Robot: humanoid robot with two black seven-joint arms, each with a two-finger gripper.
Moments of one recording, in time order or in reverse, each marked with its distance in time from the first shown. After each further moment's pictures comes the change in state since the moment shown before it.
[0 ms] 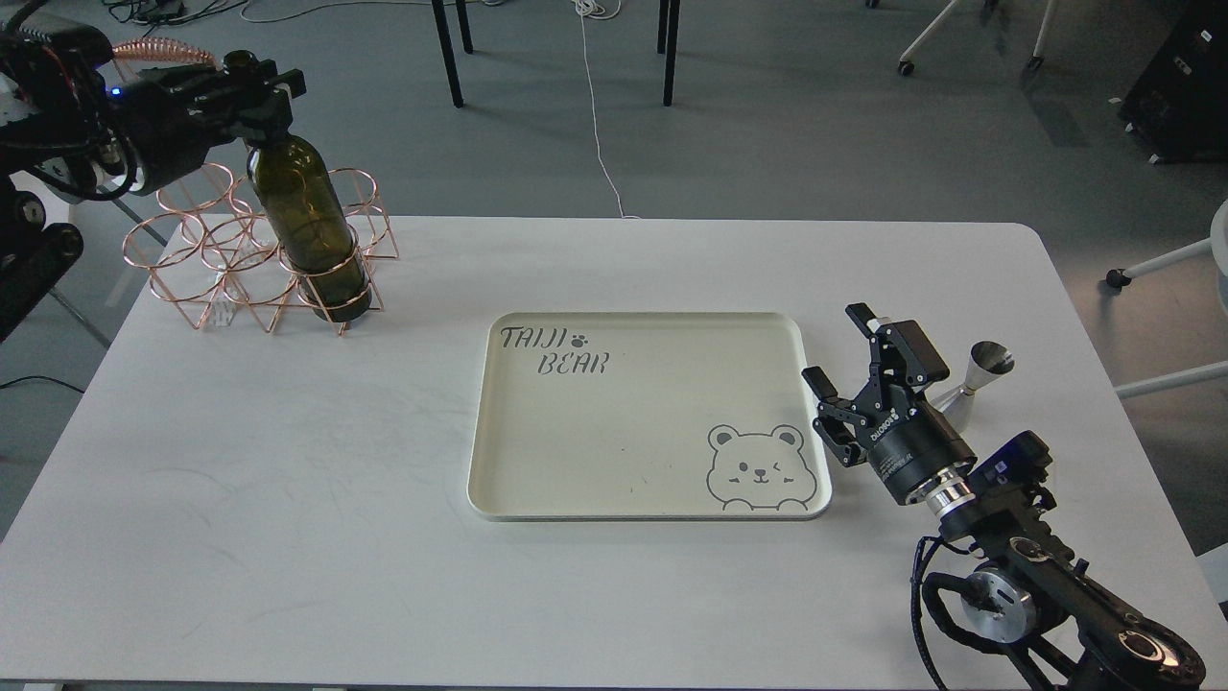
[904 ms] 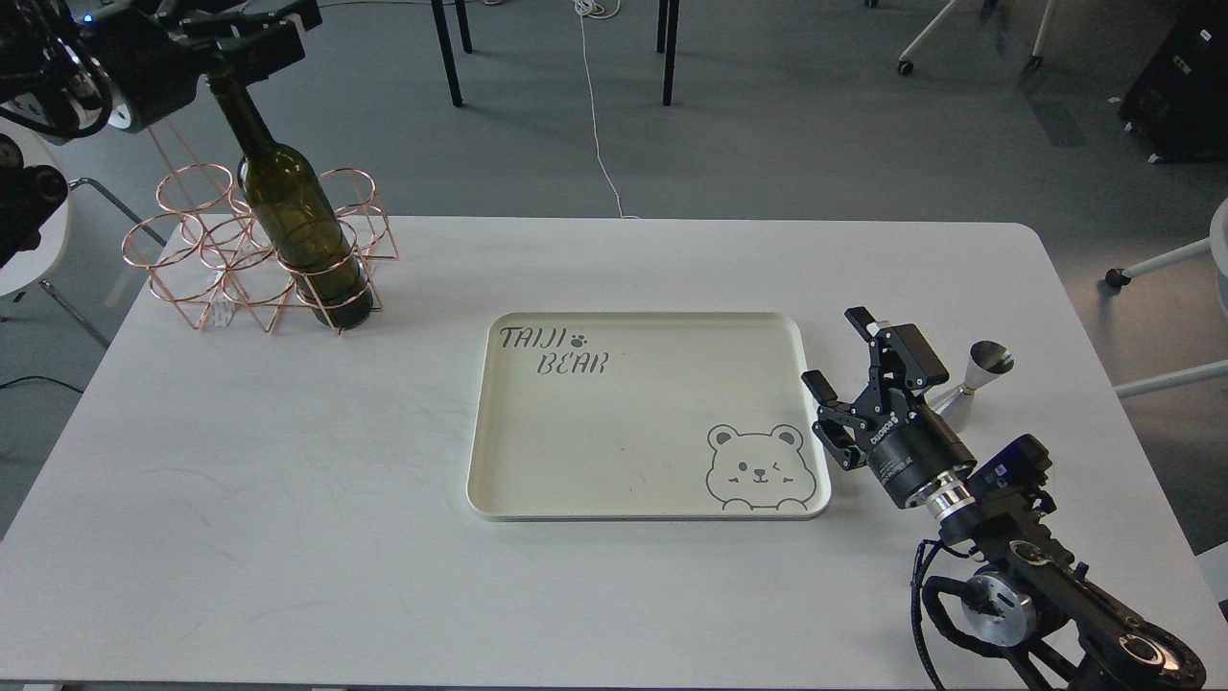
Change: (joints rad) left arm -0.129 0.060 -0.018 -0.107 -0.233 0.001 0.000; right arm -0.007 0.000 0.006 0.003 -0.001 0.000 0.000
